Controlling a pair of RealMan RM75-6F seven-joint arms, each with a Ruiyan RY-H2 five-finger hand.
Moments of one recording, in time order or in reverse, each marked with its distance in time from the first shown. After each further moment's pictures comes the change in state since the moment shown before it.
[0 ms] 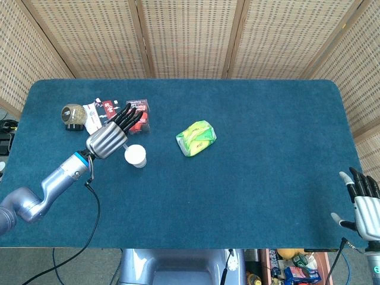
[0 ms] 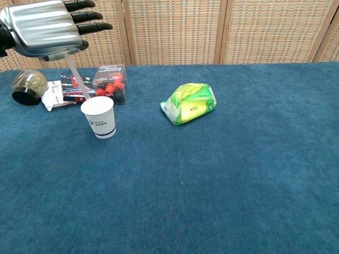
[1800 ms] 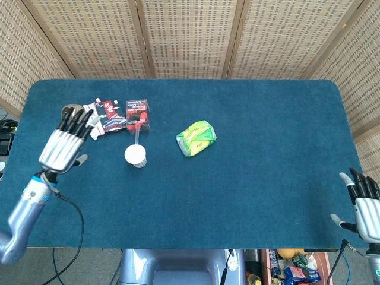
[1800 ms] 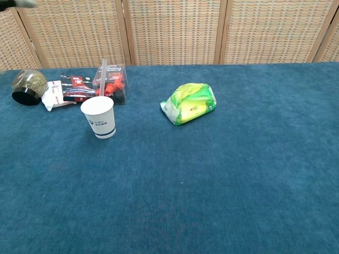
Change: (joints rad) left arm 0.297 0.192 0.001 -0.401 -0.268 0.264 -0.440; right arm -0.011 0.010 -0.009 -0.008 -0.029 0.027 0.026
